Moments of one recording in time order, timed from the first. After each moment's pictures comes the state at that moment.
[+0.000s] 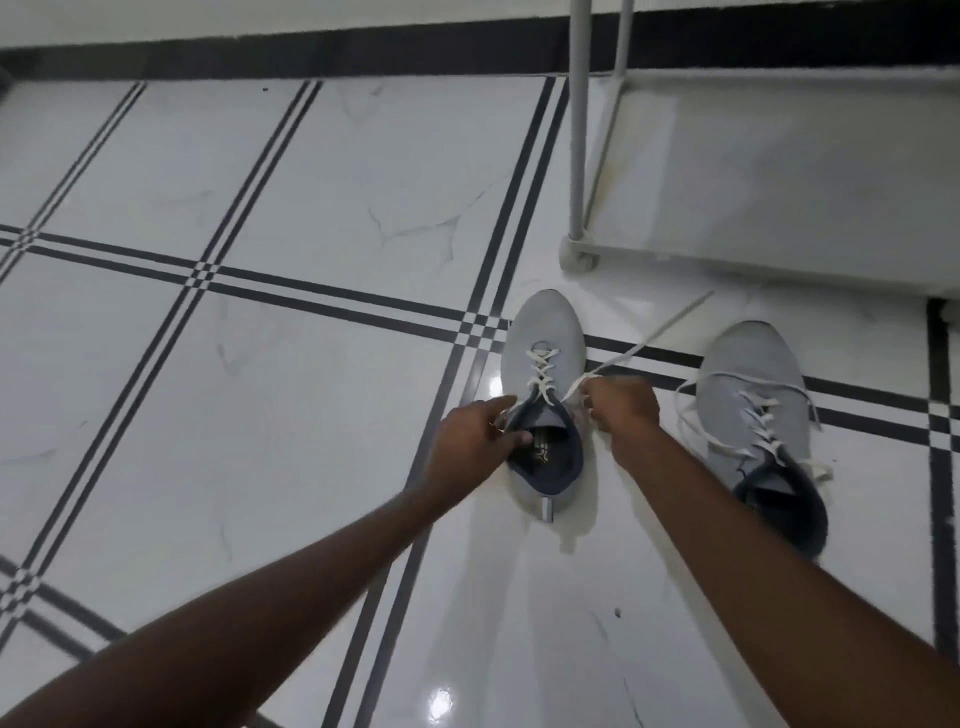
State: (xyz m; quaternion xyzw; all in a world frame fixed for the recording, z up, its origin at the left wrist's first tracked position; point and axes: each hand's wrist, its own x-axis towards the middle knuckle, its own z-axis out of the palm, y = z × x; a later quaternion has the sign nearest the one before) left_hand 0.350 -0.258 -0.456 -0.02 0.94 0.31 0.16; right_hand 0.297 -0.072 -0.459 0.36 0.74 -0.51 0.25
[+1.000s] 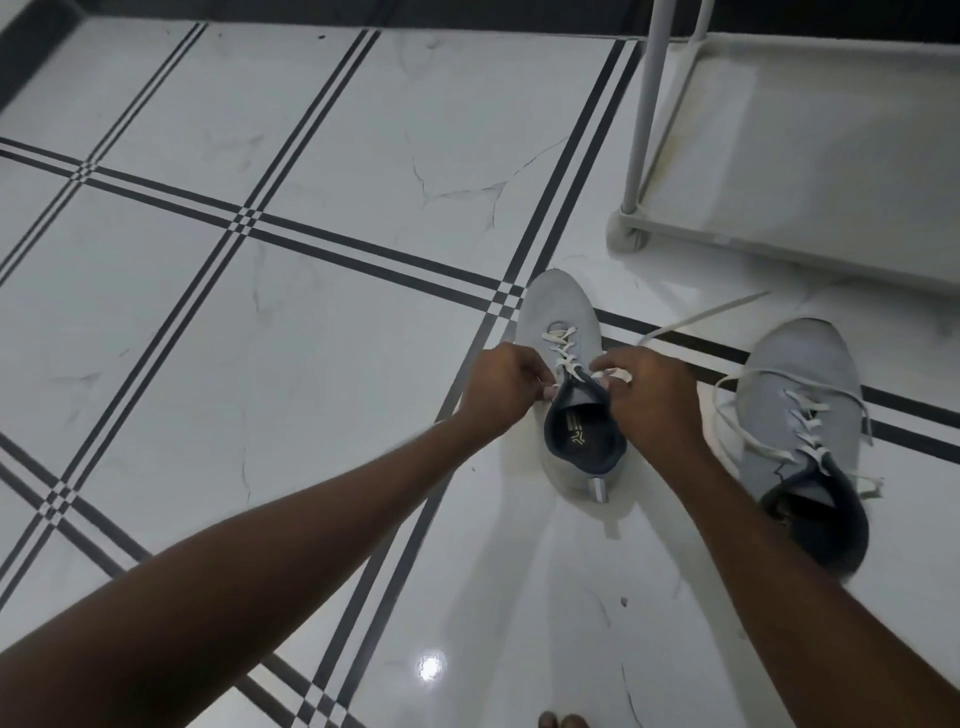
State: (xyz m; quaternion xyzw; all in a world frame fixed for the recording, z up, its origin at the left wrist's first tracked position) left_hand 0.323 -0.245 -0.439 -0.10 0.93 0.32 0.16; right_hand 0.321 -0.068 -0.455 0.03 0.92 -0.38 0.09
